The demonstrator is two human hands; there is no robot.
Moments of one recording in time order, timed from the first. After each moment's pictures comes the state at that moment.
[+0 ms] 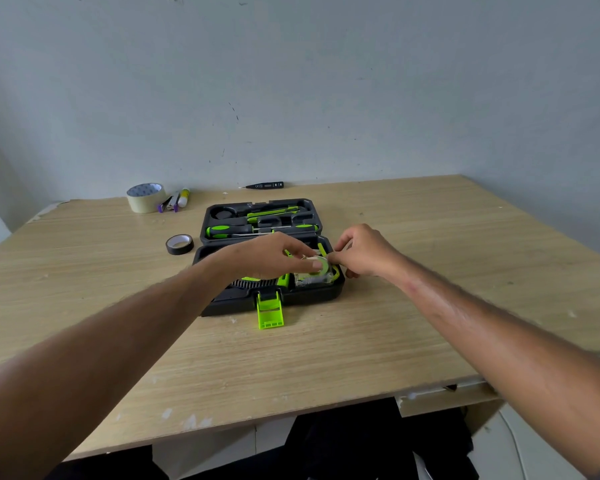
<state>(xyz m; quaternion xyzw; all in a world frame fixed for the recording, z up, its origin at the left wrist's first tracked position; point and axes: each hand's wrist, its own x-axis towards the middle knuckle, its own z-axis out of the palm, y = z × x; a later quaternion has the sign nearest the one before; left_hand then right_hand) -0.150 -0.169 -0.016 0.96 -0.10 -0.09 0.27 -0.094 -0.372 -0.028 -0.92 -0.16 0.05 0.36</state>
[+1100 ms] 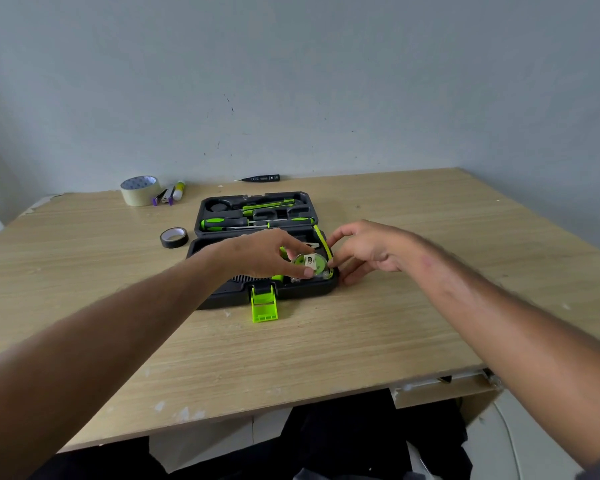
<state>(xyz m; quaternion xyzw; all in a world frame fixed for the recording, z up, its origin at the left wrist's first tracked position) -0.152 -0.172 -0.015 0.96 -0.13 -0.10 0.22 -0.082 -0.385 -0.019 -0.82 -0.12 0.30 0.47</state>
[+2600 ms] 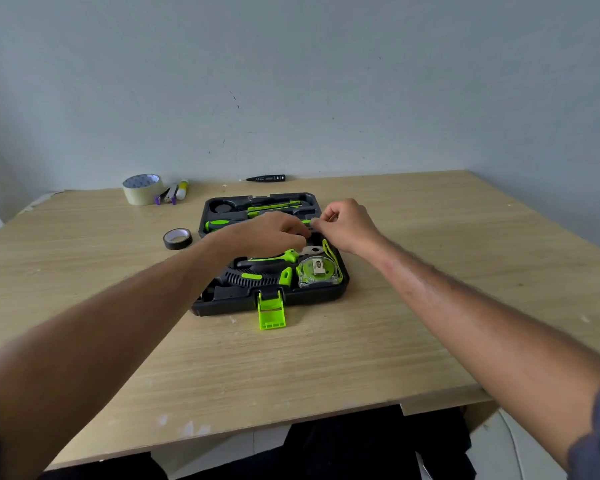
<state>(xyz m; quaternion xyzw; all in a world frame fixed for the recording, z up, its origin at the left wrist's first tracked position) -0.128 -0.158 -0.001 0.97 -0.08 -0.06 0.24 -0.058 -0.329 -0.027 -0.89 -0.19 -0.04 0.41</state>
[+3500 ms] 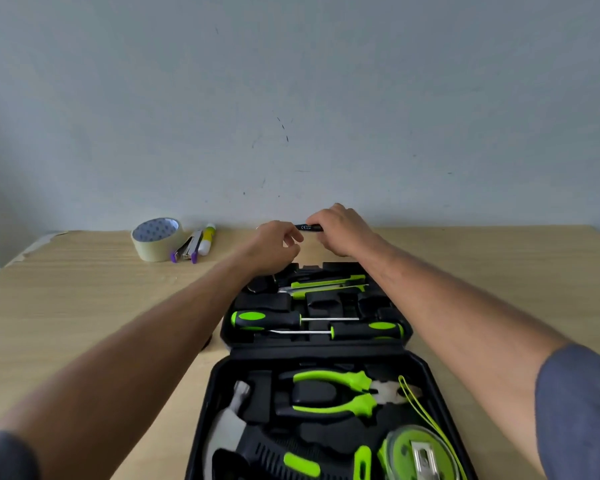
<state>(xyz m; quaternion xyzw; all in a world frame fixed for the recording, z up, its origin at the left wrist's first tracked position) 0.058 -0.001 -0.044 0.95 0.06 0.11 0.30 0.161 -0.151 -0.035 -0.91 -0.40 -0.10 0.08</state>
